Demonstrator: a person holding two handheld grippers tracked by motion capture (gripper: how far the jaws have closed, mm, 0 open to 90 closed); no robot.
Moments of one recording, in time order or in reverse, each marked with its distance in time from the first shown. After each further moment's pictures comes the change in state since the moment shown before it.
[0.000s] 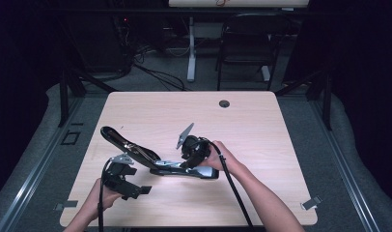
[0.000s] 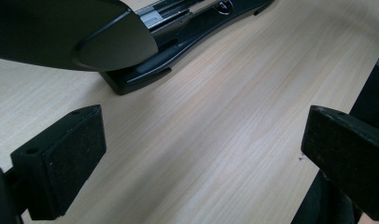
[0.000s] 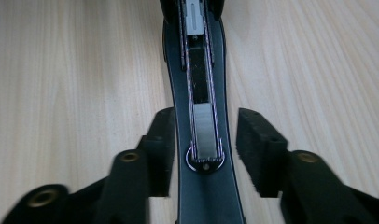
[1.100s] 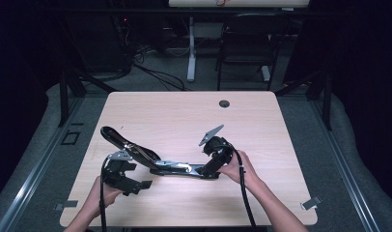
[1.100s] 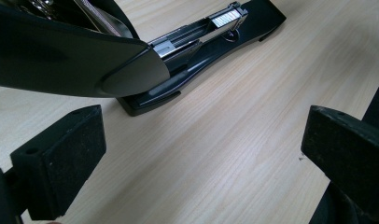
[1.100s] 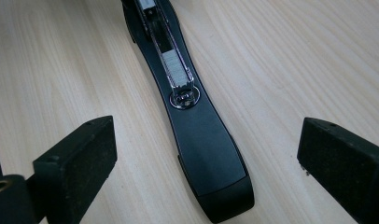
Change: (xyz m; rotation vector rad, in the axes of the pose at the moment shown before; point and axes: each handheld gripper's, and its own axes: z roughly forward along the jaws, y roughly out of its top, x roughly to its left) left arm 0.001 0.006 -0.004 -0.070 0.023 -0.009; right arm 0.018 -0.047 -0.048 -0.074 -0.149 0.260
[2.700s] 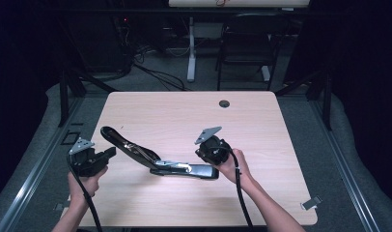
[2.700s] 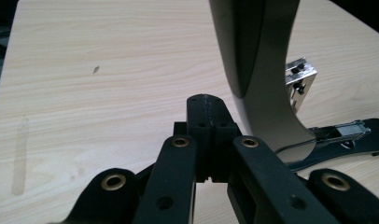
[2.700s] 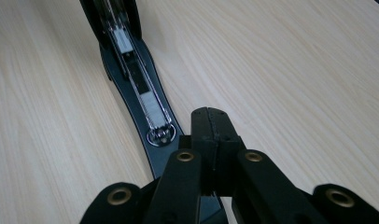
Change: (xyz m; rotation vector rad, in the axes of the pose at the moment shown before) left arm 0.041 -0.012 -0.053 -0.352 0.363 -0.215; right arm 0.013 0.012 -0.005 -0.111 -0.155 -0.035
